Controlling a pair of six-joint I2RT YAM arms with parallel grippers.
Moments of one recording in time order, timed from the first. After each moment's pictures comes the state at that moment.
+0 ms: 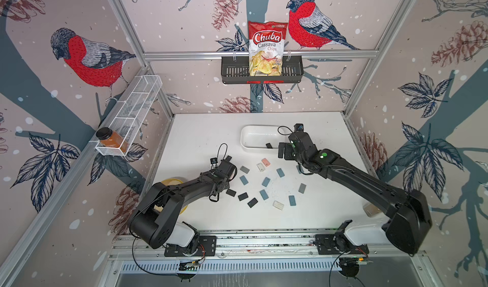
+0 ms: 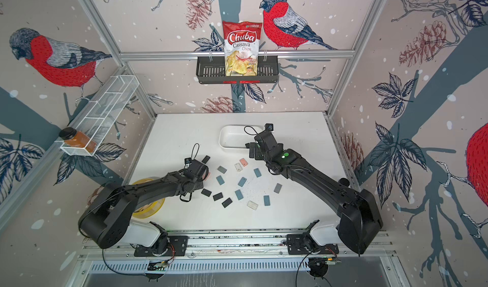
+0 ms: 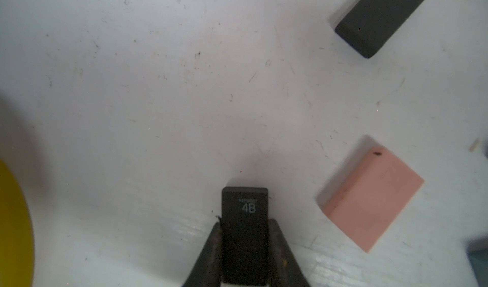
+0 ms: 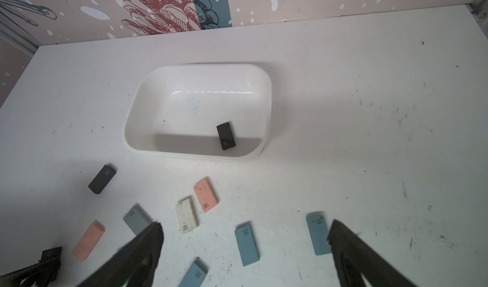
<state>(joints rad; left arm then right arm) -0.54 1.45 0.62 -0.39 -0.39 -0.70 0.73 1.35 1.08 -0.48 0.37 0.48</state>
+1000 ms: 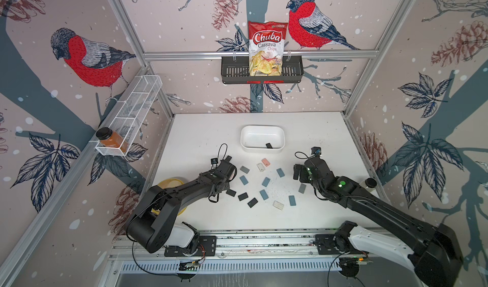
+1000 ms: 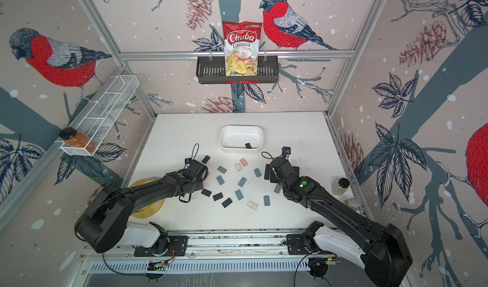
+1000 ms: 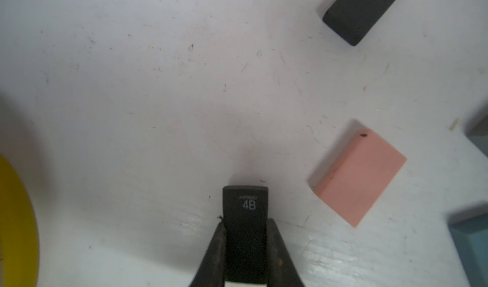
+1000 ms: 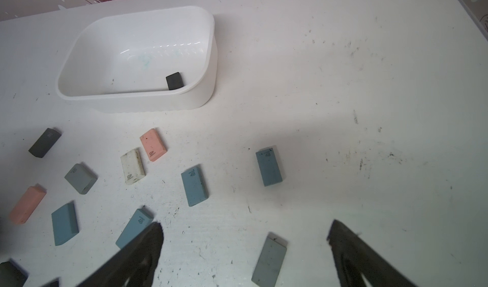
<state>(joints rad) -0.55 1.41 0.63 -0.44 -0.37 -0.69 0.73 1.00 0.65 -0.44 0.41 0.55</state>
